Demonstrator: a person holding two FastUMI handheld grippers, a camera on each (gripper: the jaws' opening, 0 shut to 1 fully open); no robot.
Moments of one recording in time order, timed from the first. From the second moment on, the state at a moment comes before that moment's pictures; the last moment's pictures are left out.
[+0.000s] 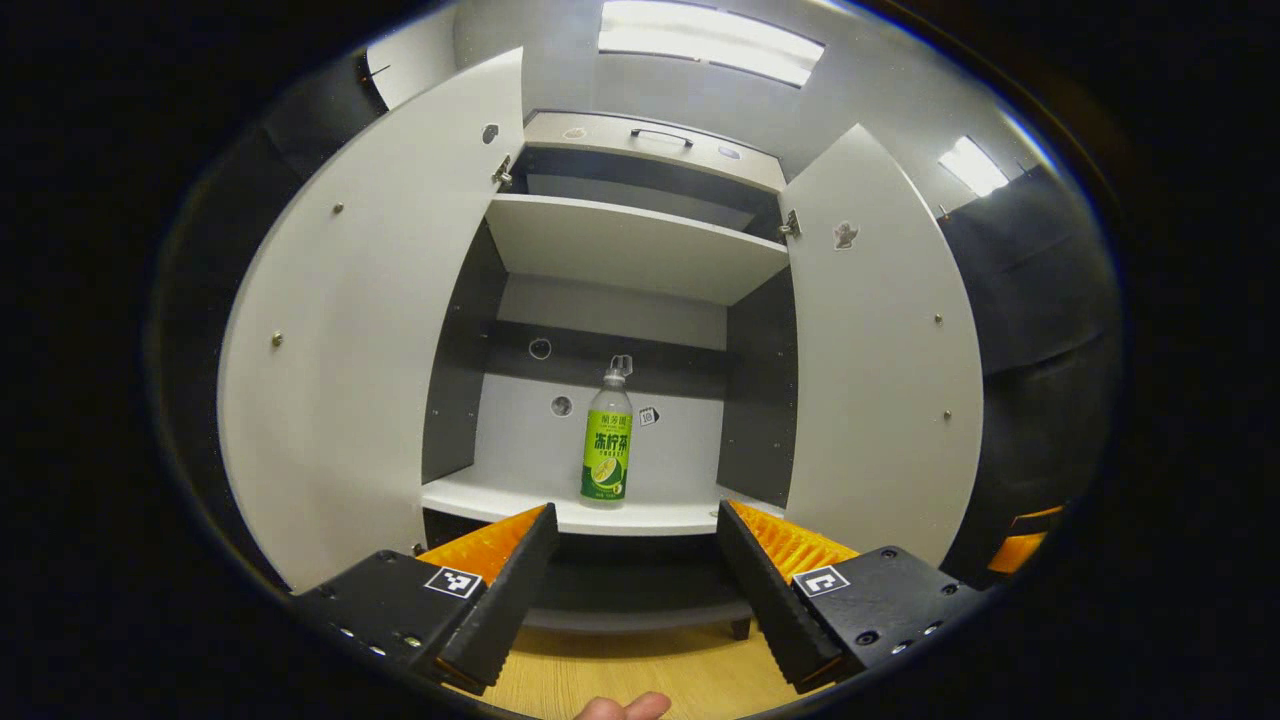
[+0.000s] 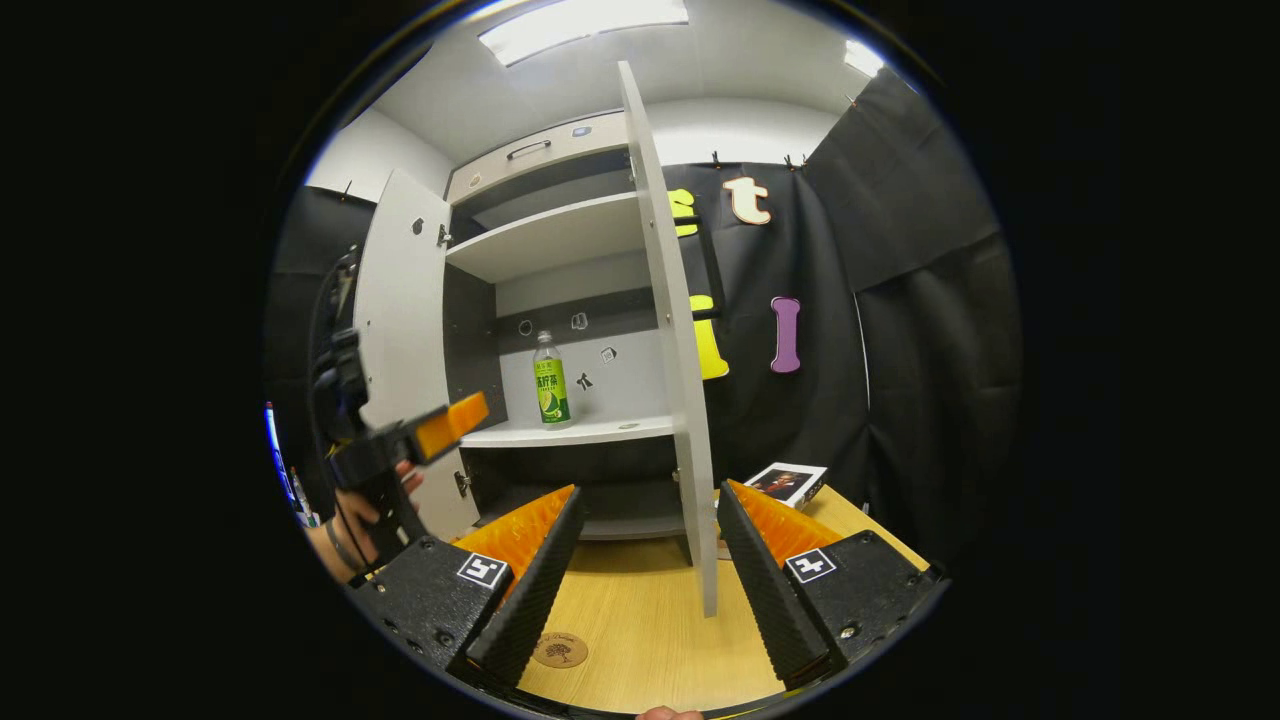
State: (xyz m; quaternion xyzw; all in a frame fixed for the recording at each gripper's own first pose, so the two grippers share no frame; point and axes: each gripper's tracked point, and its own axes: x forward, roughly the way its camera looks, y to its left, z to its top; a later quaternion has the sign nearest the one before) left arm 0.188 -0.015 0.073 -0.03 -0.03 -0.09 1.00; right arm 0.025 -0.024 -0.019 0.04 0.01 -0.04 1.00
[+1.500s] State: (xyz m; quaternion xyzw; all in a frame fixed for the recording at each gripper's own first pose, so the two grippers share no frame) left arm 0.021 -0.034 -0.026 0.03 -0.01 -0.02 1.00; right arm 0.148 -0.176 0.198 -0.08 -0.12 -0.14 0.98
